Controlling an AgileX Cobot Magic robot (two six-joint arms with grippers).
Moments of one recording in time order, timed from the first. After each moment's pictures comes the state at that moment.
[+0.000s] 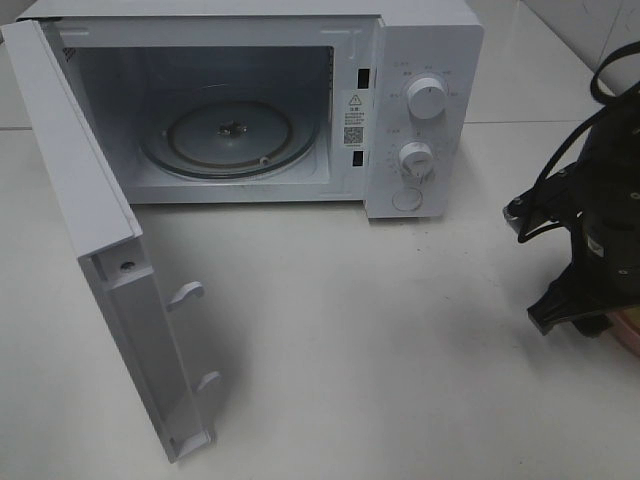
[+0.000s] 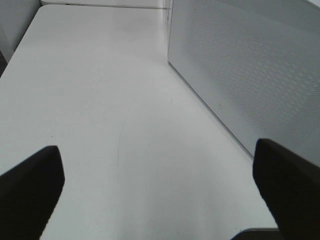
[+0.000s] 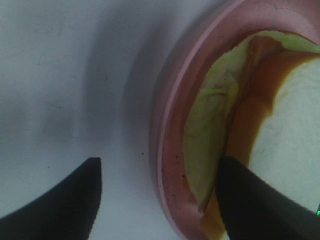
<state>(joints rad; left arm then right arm) 0.00 0.00 -0.52 -0.05 1.08 -0.02 0.38 1.71 -0.77 -0.71 0.74 0.59</state>
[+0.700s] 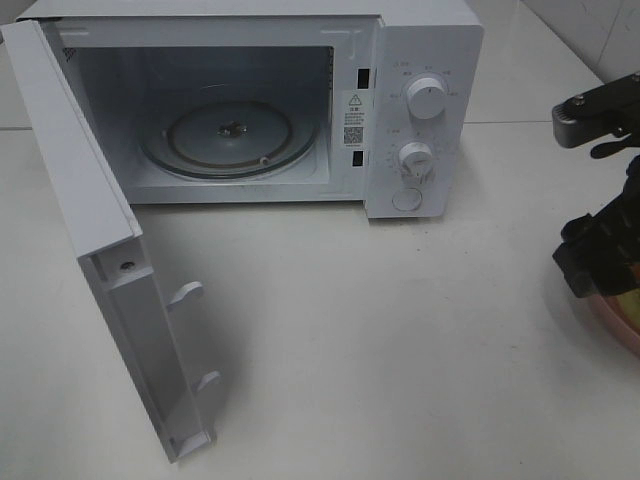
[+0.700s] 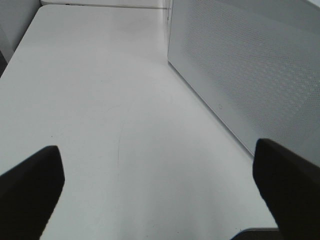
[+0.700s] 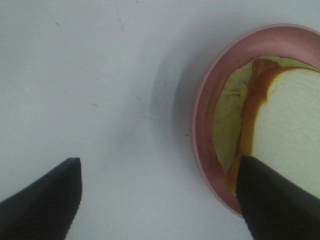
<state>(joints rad) 0.00 0.00 -0.52 -0.05 1.08 -0.02 0.38 1.28 -0.77 -0.33 0.79 0.24</state>
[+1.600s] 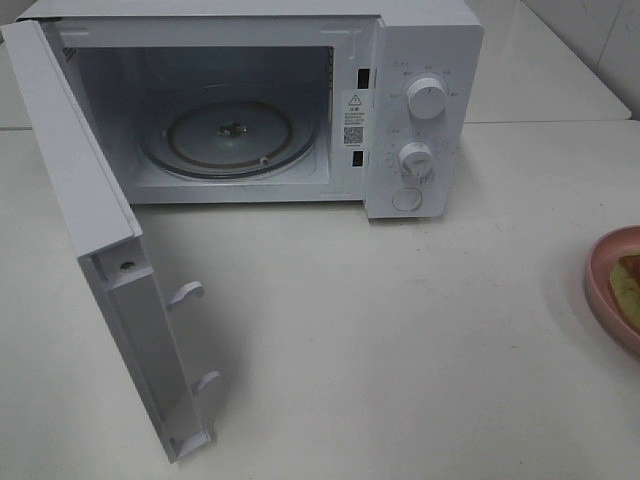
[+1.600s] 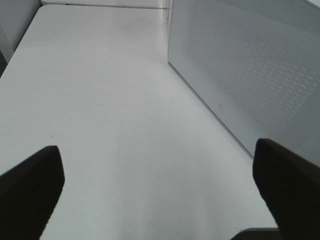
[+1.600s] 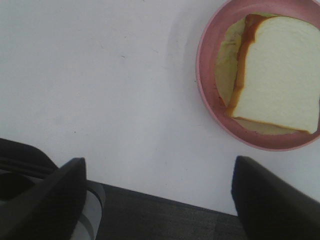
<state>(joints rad) 0.00 0.00 -0.52 -0.05 1.08 -0.02 0.38 0.85 -0.77 -0.19 1.11 0.14</state>
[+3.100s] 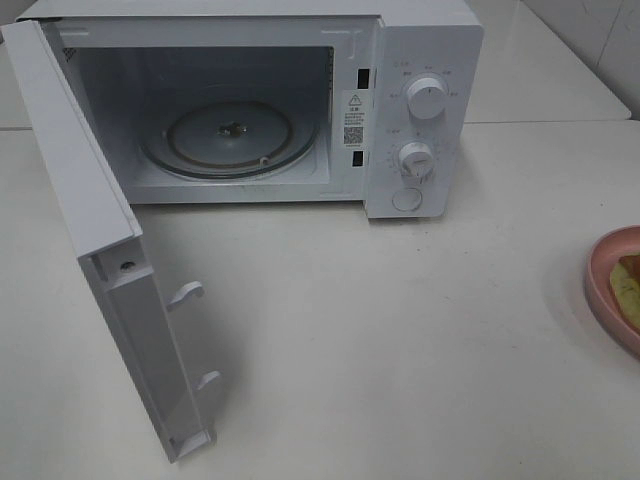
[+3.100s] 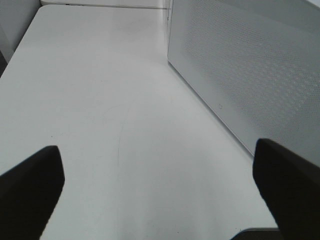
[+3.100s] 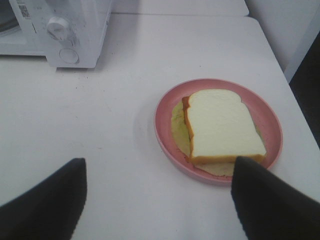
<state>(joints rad) 0.00 0.00 -0.52 -0.05 1.08 -0.02 0.05 0.00 -0.50 -0.08 1.00 0.04</state>
